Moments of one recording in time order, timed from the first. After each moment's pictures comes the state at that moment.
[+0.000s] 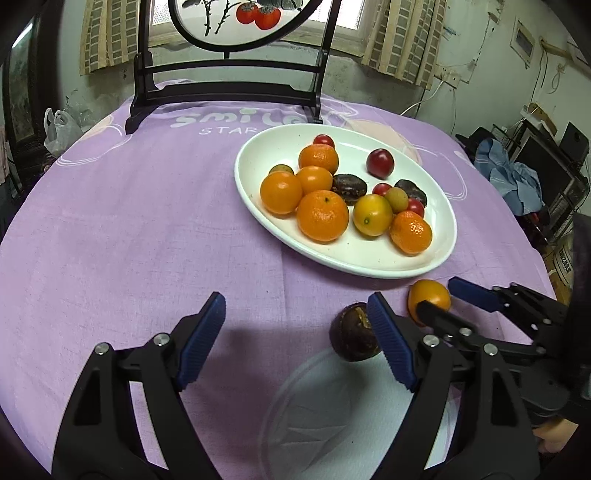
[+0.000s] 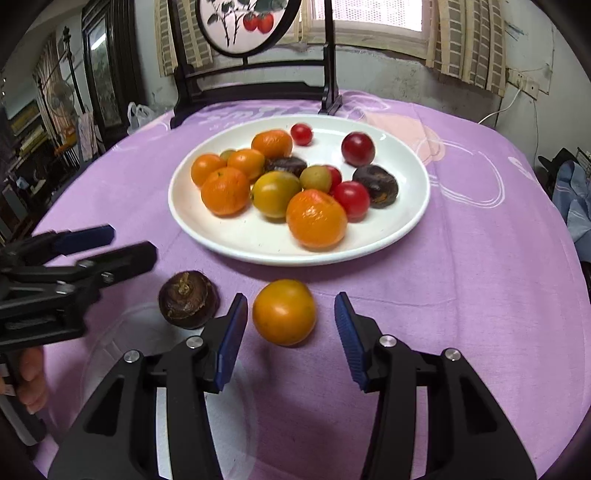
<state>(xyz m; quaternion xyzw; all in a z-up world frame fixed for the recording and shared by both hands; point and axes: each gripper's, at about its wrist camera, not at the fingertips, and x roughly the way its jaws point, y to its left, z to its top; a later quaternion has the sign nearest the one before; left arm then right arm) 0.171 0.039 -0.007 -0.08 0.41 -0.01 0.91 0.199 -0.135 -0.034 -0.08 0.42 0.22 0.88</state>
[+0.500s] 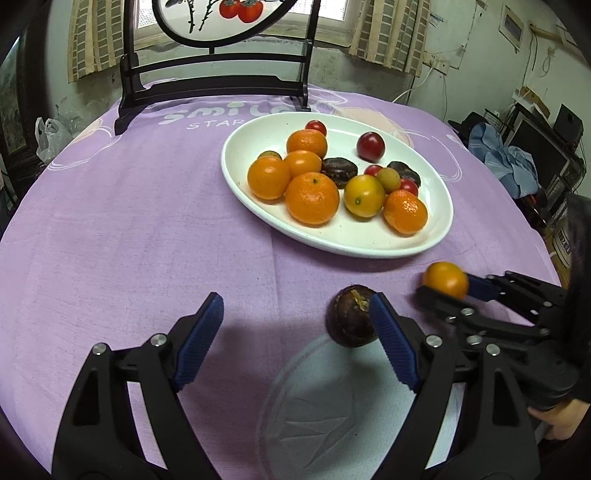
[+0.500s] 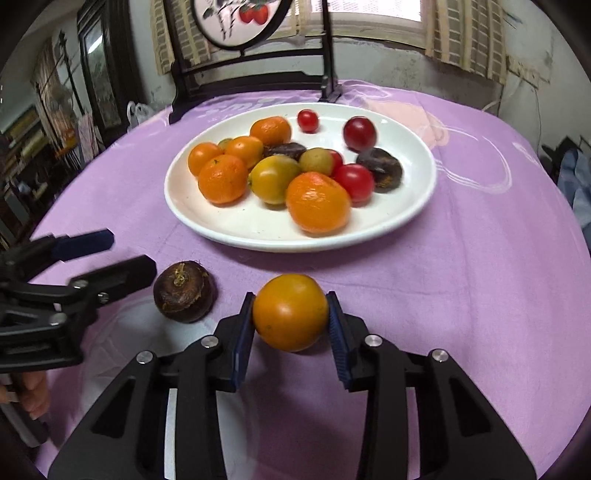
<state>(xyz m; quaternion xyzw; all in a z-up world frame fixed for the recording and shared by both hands) 0.169 0.028 -0.018 -0.06 0.42 -0.03 0.90 0.193 -0.153 -0.035 -0.04 0.43 0.23 0.87</state>
